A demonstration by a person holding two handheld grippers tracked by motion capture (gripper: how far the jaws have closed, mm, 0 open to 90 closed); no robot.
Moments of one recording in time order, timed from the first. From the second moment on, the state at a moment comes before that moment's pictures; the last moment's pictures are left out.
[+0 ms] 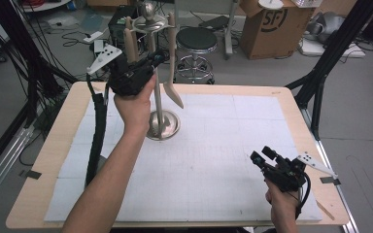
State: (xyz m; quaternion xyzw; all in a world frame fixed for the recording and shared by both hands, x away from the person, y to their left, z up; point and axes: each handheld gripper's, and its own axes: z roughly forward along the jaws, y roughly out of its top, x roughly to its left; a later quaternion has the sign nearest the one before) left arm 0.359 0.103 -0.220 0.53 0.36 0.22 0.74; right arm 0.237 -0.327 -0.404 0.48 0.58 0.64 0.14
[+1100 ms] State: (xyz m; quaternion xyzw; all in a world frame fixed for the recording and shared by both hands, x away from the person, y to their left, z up) left arm 0.362 0.105 -0.201 0.49 0.38 0.25 0.74; right arm 0.237 -0.325 -0.406 0.48 0.58 0.64 0.15
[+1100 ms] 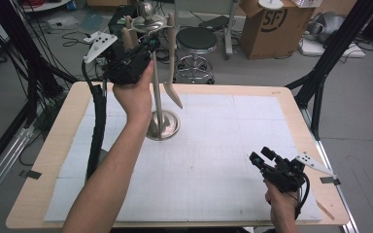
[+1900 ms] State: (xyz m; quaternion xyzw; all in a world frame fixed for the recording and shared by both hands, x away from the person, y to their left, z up) left arm 0.371 0.138 -0.201 0.49 0.40 0.25 0.74; right arm 0.238 -0.323 -0.406 0.48 0.59 0.64 0.15
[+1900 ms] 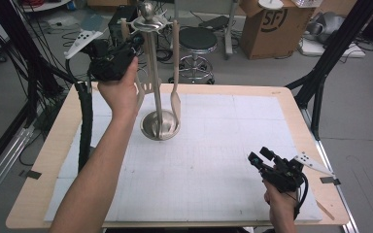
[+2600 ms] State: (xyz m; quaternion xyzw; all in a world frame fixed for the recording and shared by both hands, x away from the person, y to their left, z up) left arm 0.358 0.139 -0.222 0.54 0.36 0.21 0.73; right arm 0.238 -0.319 -0.407 0.48 0.59 0.63 0.14
